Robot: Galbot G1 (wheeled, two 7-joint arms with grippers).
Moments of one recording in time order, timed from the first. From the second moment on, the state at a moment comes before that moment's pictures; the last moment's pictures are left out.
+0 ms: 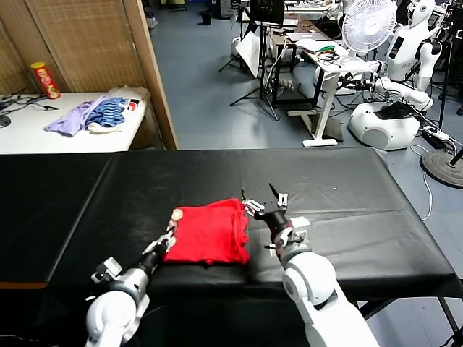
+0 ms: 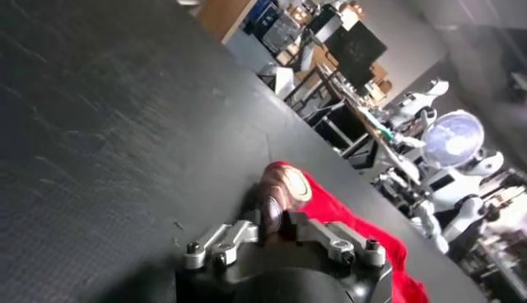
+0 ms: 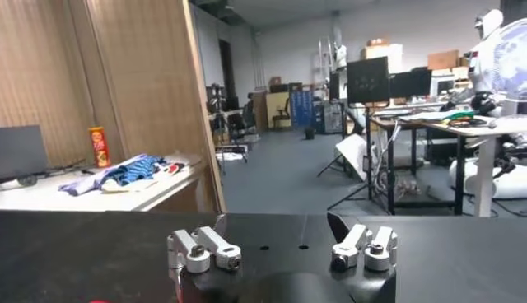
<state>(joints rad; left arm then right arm) 1.37 -1.37 -0.57 -1.90 -0.91 0.38 -0.13 -1.10 1.36 0.20 2.00 0.28 -0.43 0.22</state>
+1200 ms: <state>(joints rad) 1.46 -0.89 -0.81 -2.03 -0.01 0.37 -0.12 -1.22 1.37 0.27 2.04 0.15 -0.55 0.27</state>
